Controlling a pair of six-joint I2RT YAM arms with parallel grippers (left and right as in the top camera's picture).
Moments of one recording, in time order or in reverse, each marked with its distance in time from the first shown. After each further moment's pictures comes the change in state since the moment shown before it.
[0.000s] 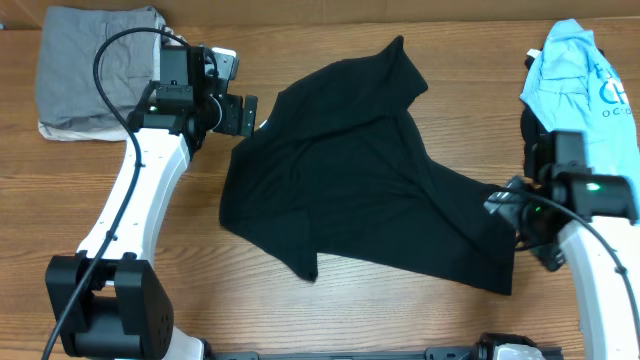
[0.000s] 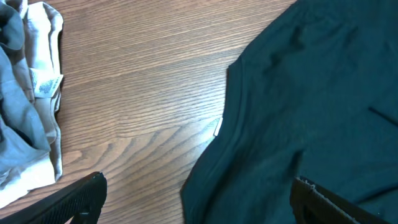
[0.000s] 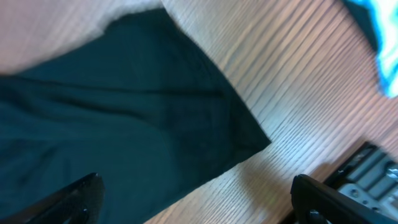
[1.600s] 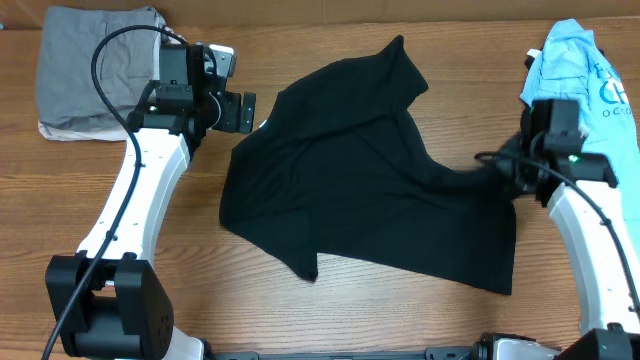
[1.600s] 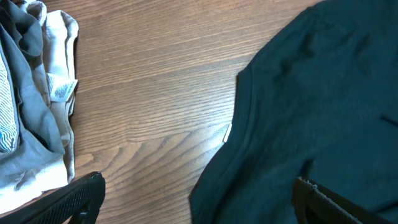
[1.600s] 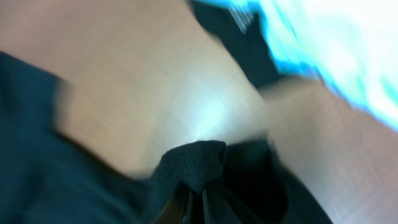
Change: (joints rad) left arm 0.000 0.000 0.000 0.027 -0.031 -0.008; right arm -0.012 0.170 0.068 0.552 0.014 -0.142
